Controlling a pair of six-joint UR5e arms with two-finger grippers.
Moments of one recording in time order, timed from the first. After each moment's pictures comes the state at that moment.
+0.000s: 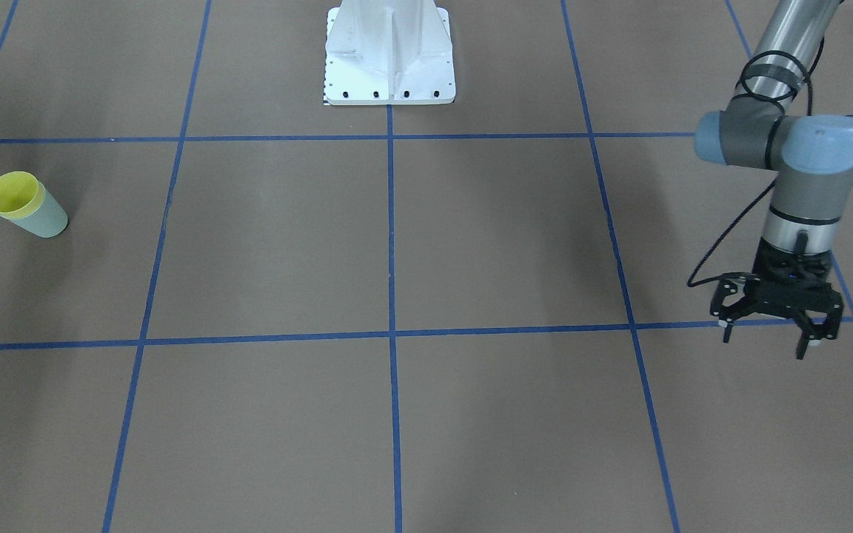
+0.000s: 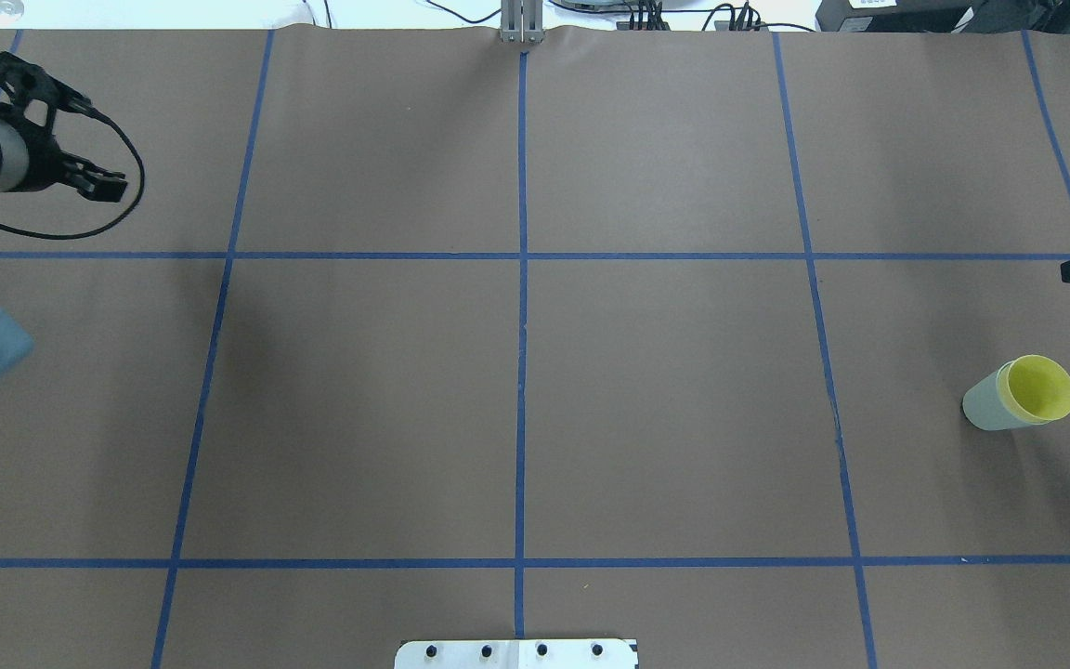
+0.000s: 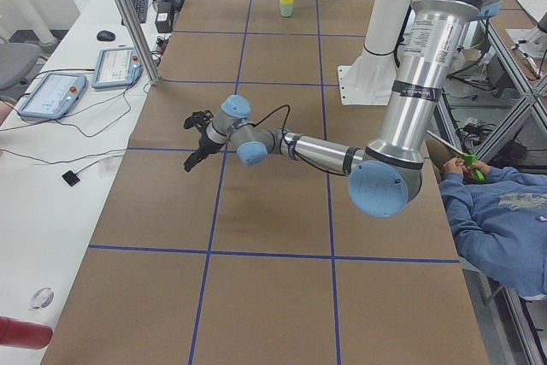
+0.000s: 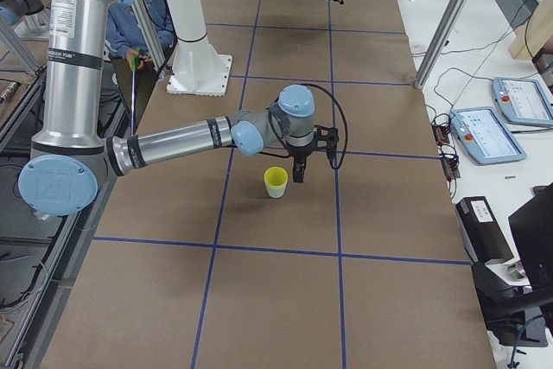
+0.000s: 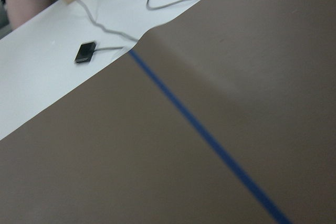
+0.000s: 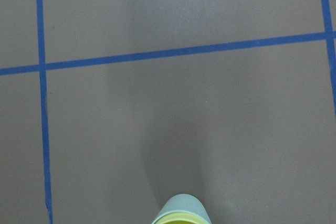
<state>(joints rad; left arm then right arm) -1.03 -1.81 -1.48 -2.21 -1.74 -0.37 1.26 -1.68 1.92 -1.32 2.29 0.68</state>
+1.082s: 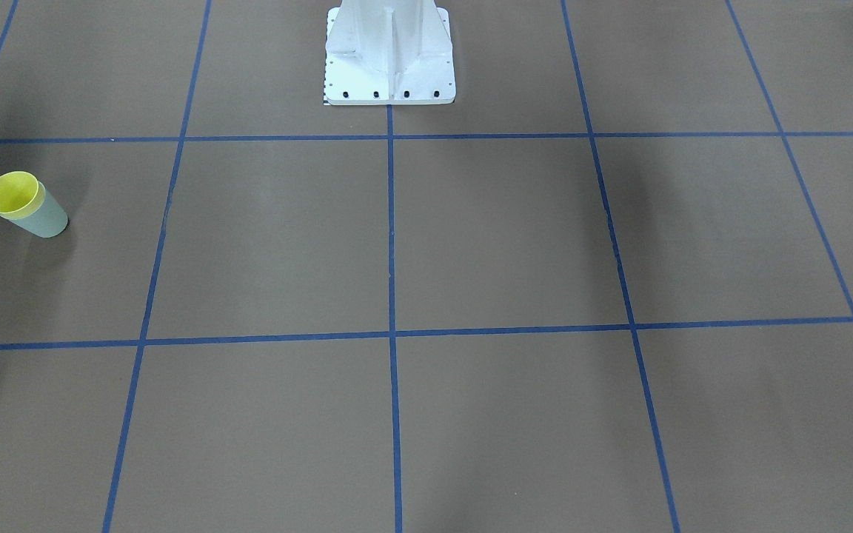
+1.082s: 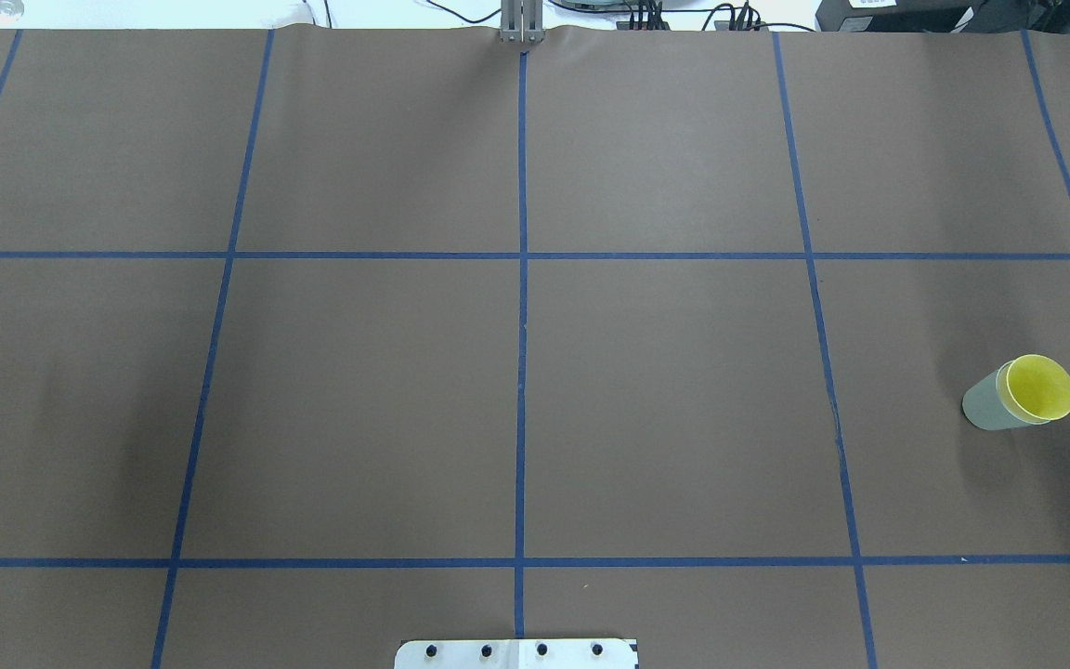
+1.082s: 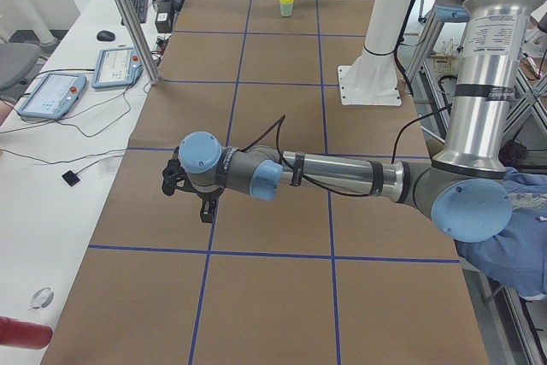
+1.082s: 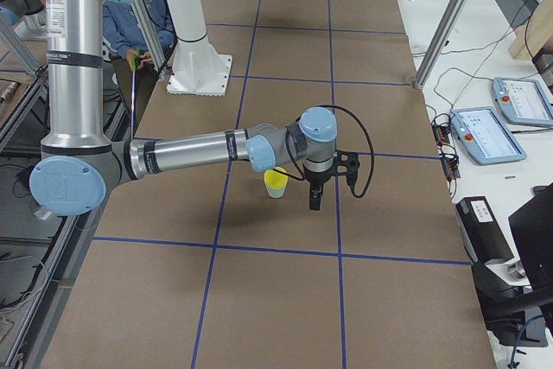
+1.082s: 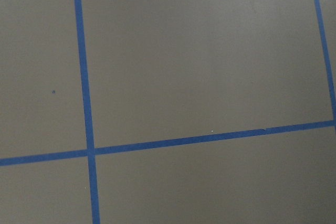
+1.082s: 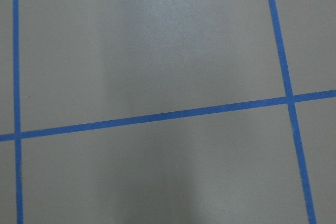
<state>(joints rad) -1.57 -1.66 -1.59 -1.71 -2.52 -0.20 1.39 -1.61 1.79 -1.45 2.30 0.44</state>
